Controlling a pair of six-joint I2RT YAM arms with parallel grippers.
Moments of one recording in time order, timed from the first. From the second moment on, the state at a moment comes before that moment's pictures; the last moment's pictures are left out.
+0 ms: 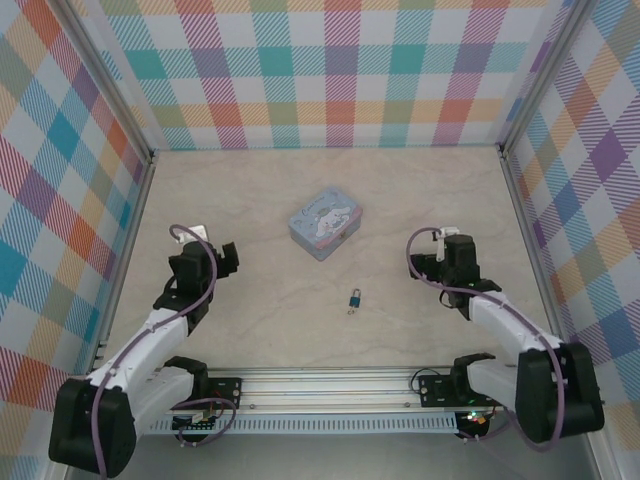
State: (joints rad) left arm -0.22 0.96 0.42 -0.02 -0.40 -0.26; right arm 0.18 1.13 0.42 -0.02 0.09 0.05
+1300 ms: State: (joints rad) left arm -0.07 1.57 0.40 0.69 -0.09 -0.09; right arm 0.00 1.54 0.40 0.73 -0.13 0.03
